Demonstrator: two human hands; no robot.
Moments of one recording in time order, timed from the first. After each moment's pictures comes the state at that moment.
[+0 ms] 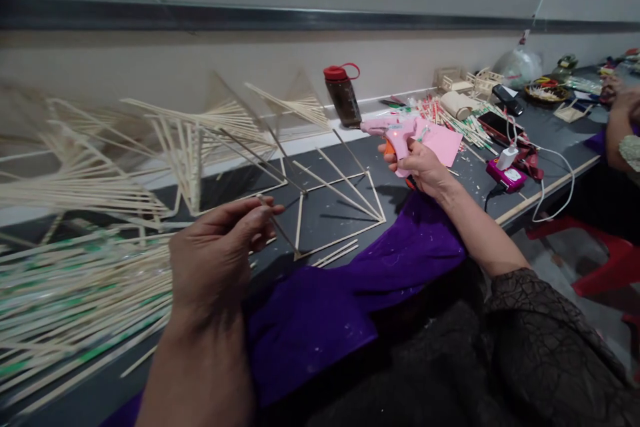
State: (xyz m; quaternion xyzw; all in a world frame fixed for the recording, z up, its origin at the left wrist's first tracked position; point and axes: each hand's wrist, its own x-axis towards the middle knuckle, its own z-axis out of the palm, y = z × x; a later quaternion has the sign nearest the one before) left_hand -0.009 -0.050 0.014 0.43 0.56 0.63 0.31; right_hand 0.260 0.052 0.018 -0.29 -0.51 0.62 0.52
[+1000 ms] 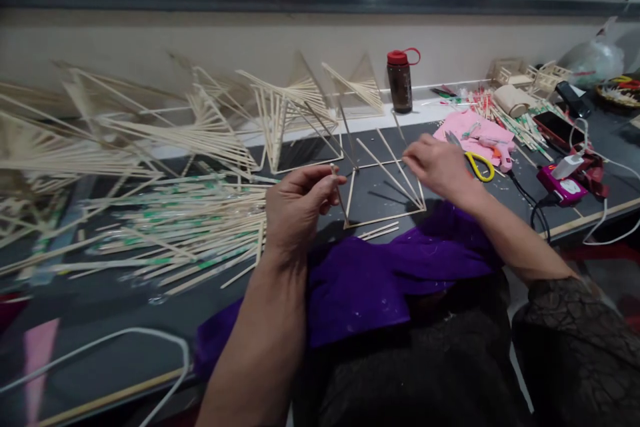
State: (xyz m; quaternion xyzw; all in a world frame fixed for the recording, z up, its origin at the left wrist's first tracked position) left_hand -0.007 -0.047 0.009 0.44 0.53 0.65 0.32; right_hand 0.218 0.043 0.023 -0.40 -0.86 0.02 0.31
